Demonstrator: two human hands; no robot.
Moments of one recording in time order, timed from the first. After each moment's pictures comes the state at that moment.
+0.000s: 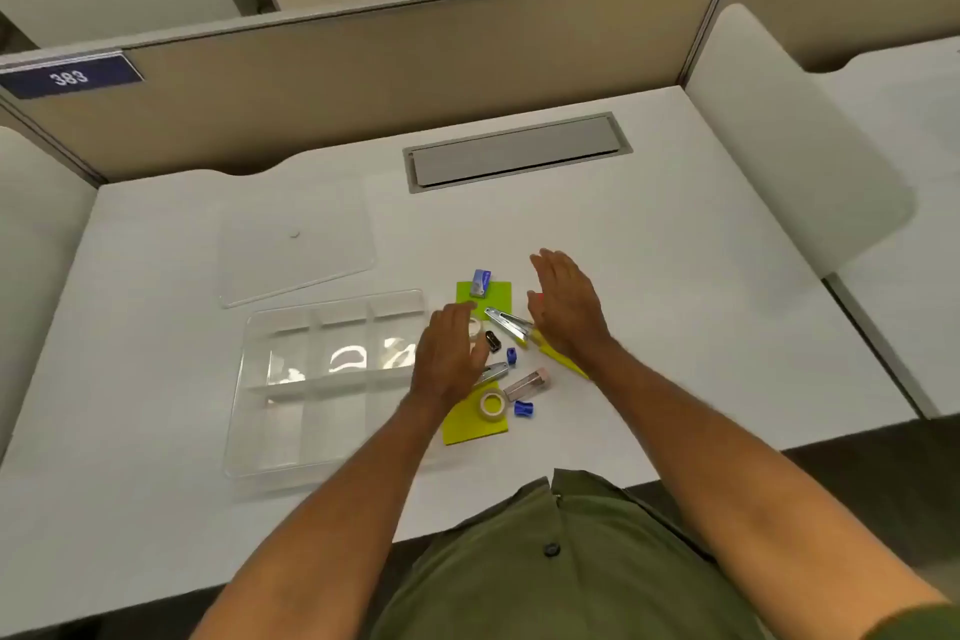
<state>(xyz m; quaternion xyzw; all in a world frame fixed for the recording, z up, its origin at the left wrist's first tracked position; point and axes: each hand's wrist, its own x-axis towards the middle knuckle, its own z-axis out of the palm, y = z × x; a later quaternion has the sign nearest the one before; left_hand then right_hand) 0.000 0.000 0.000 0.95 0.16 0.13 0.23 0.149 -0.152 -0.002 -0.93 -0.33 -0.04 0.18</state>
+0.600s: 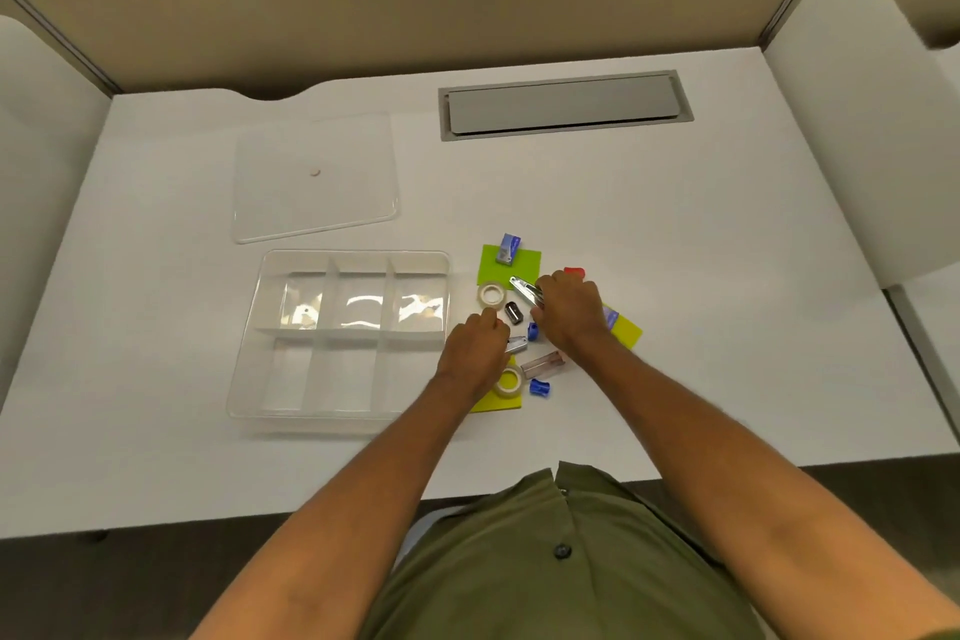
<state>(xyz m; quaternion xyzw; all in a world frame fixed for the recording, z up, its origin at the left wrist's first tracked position) -0.003 -0.015 -0.030 0.98 0.12 -0.10 0.07 0.136 -0.121 -0.039 -0.93 -0.35 0.11 0.02</state>
